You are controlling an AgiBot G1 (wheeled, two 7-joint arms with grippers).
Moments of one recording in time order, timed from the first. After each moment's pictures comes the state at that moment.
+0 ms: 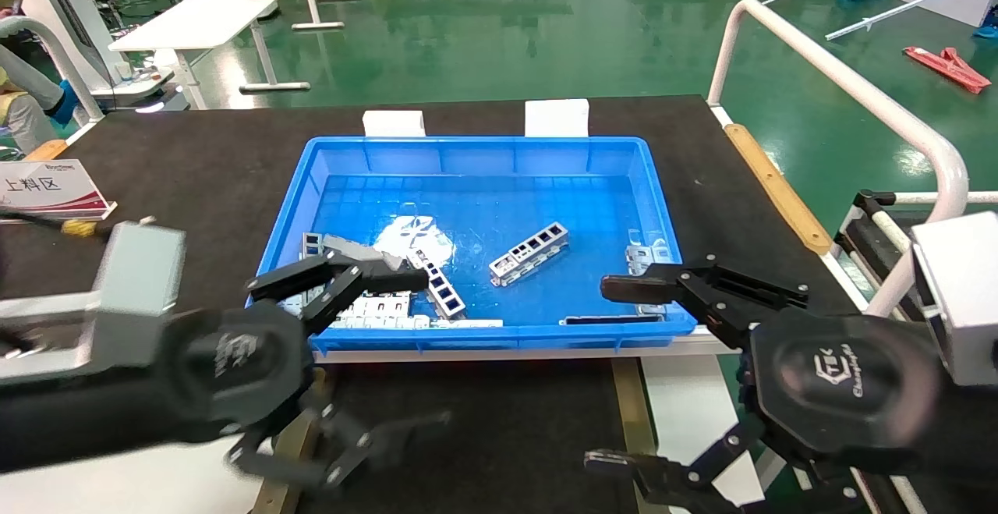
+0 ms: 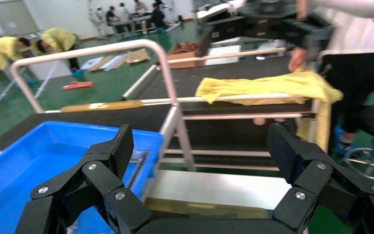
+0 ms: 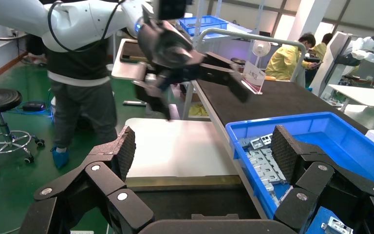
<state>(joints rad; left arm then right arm) -1.10 0.70 0.32 -1.29 0.85 1.37 -0.17 1.10 -0.57 -0.39 1.27 -0.66 -1.46 0.13</state>
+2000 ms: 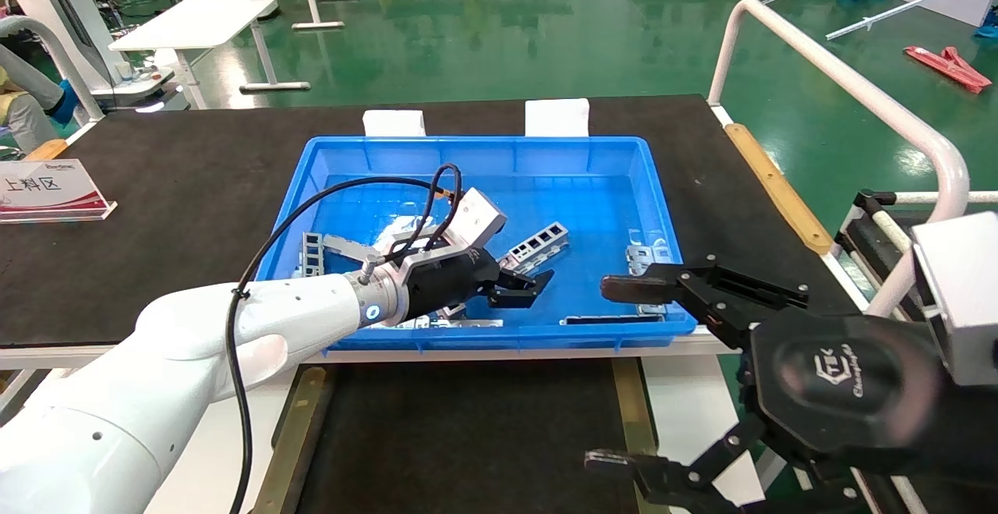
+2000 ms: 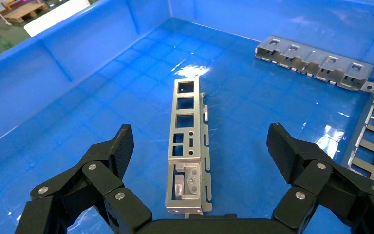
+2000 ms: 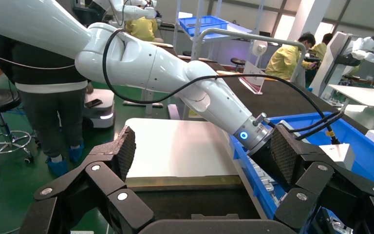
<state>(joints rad) -1.43 1.37 0.71 -0.42 1.19 0.69 0.12 1.10 -0.57 -0.39 1.27 -0.66 -1.46 0.13</state>
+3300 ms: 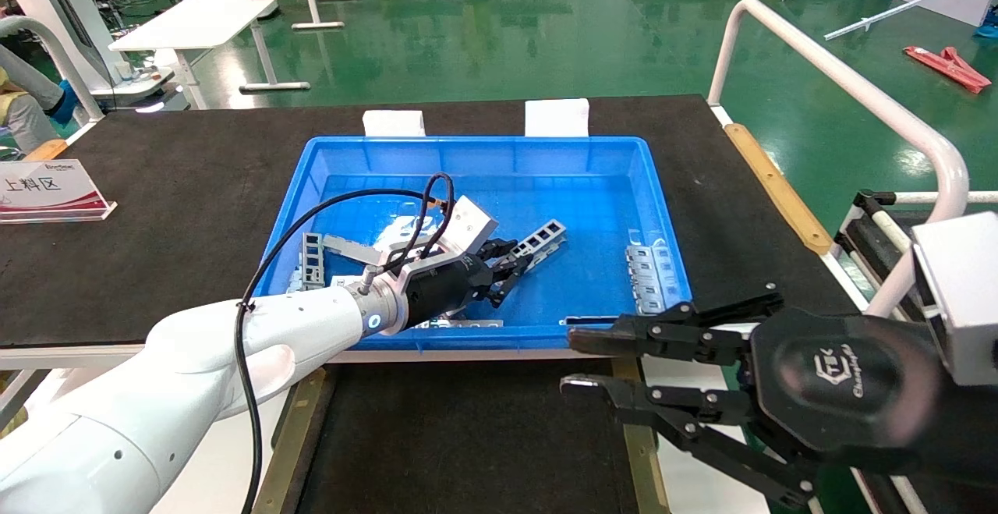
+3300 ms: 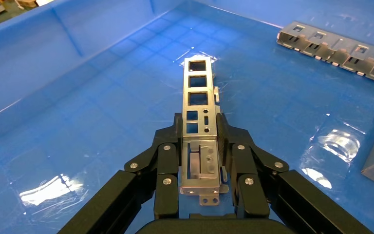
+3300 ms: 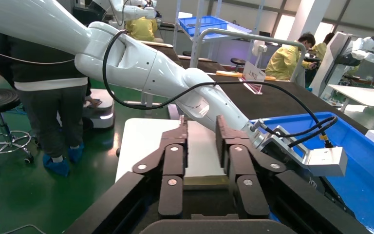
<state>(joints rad) -1.44 1.36 0.96 -0.38 0.86 0.57 0.17 1.10 -0.57 -0.39 1.27 -0.66 -1.46 0.13</state>
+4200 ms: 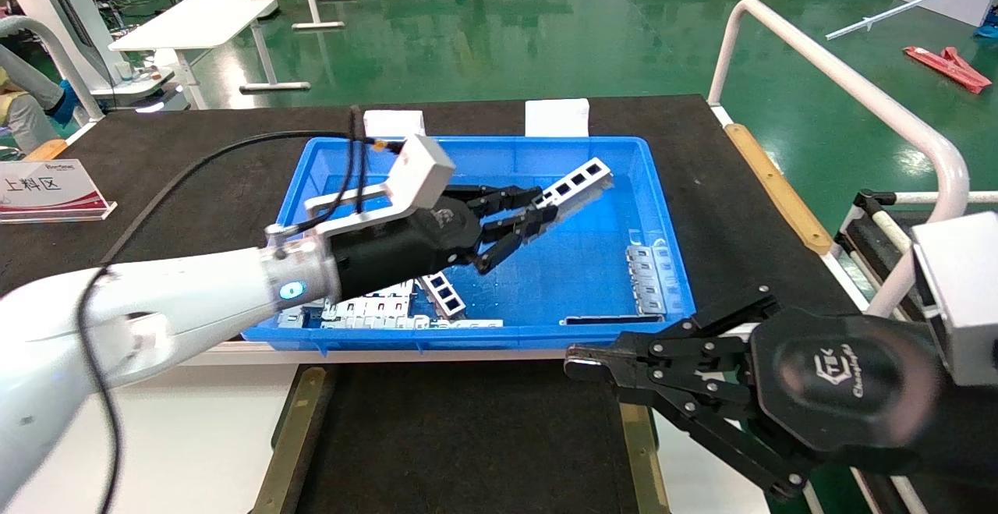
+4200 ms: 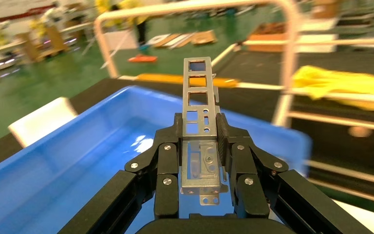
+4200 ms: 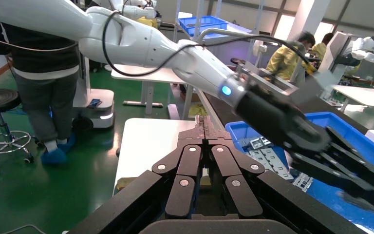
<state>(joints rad) -1.46 1.15 0.91 -0.53 0.65 1.00 0.25 1.10 -0.57 -0.39 1.27 -0.66 -1.45 0.13</state>
